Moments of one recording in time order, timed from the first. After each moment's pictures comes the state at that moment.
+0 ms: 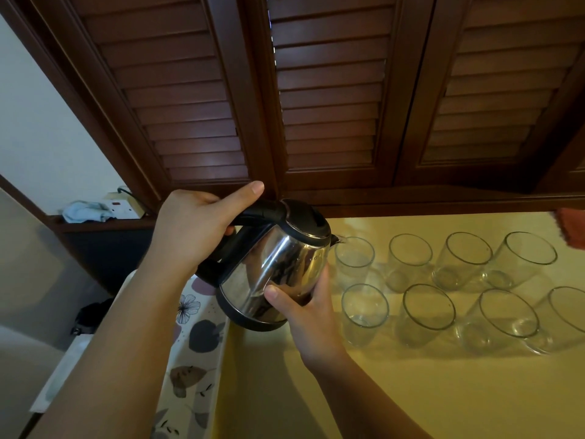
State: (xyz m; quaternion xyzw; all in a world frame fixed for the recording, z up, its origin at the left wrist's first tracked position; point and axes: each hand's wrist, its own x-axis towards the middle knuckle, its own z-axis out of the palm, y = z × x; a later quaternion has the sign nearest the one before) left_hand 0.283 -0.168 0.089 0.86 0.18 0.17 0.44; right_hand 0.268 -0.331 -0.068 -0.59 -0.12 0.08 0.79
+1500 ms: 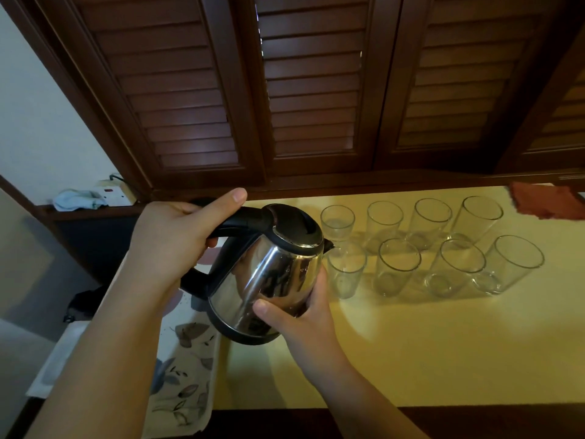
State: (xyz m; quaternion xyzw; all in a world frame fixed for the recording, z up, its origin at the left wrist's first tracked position) left_hand 0.183 -0.190 0.094 0.81 0.22 0.15 0.52; right_hand 0.176 -0.357 -0.058 -0.59 -0.11 0.10 0.80
